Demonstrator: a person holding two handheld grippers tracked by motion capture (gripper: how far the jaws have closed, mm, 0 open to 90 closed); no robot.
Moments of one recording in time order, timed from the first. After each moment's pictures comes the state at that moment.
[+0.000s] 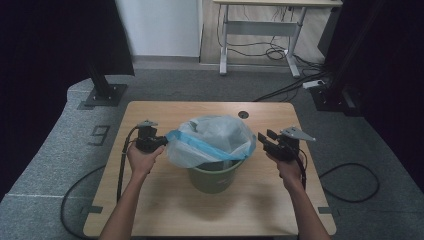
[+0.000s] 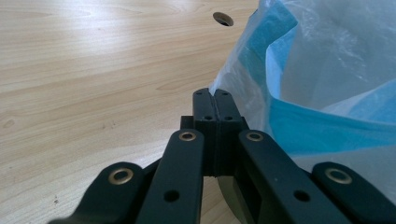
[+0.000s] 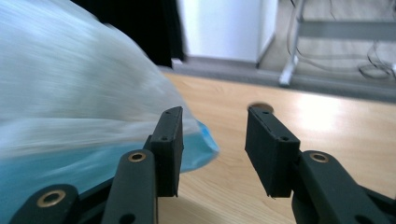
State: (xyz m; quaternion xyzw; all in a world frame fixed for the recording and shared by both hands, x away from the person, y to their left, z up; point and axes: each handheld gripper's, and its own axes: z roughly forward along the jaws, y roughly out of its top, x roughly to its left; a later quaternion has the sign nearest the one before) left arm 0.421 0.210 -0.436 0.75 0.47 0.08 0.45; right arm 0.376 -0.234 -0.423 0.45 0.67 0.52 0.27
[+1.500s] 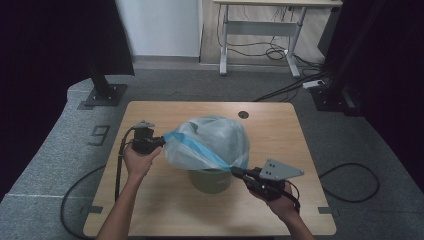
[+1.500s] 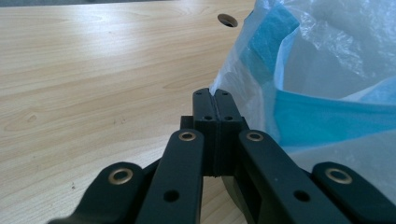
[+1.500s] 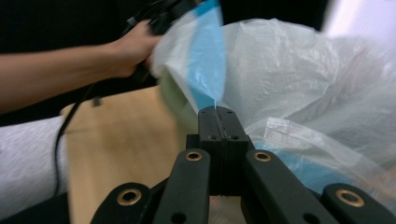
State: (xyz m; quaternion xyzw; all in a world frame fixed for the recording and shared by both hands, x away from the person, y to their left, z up) left arm 0.408 0.215 -0.426 0.76 0.47 0.10 0.44; right arm 0.269 -0.171 -0.405 0.20 0.77 0.58 0.18
